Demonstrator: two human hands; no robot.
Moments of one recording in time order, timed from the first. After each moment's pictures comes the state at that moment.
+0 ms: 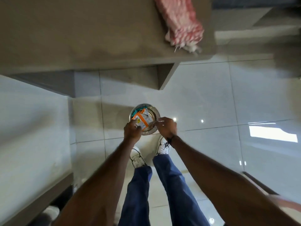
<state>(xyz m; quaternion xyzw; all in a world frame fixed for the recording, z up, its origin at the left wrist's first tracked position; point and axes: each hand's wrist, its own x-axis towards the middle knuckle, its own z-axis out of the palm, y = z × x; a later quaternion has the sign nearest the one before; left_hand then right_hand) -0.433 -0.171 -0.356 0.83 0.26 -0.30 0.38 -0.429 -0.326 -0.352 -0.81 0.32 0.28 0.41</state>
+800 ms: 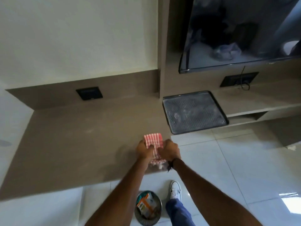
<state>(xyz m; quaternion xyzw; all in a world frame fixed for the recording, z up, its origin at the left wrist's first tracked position) -0.174 -0.272 -0.085 0.83 0.24 -0.12 0.49 -0.184 -0.388 -0.075 -0.90 0.20 0.18 0.35</state>
